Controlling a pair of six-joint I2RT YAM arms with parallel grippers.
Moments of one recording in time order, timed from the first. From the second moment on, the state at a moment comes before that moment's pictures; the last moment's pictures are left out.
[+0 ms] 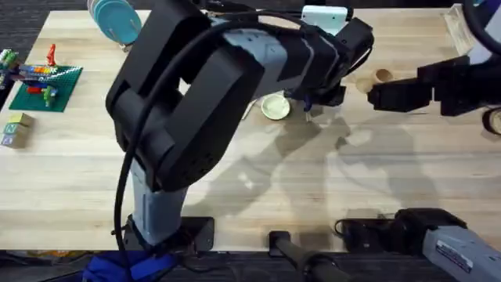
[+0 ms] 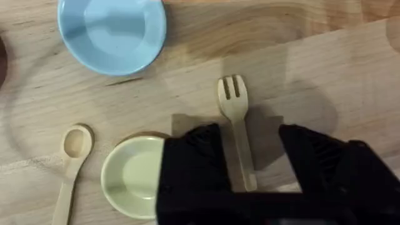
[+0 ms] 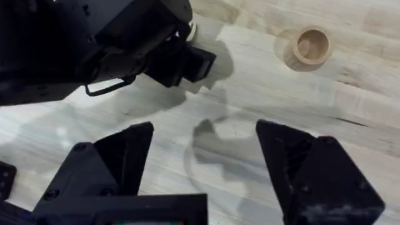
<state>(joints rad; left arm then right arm) -0.84 2.09 1.54 -0.61 -0.14 -0.62 0.00 0.97 1.13 -1.14 -0.25 -0.18</state>
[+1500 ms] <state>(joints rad) -0.74 2.10 1.75 -0.84 -0.15 -0.60 0.00 0.97 1.13 -1.14 -0.25 -0.18</state>
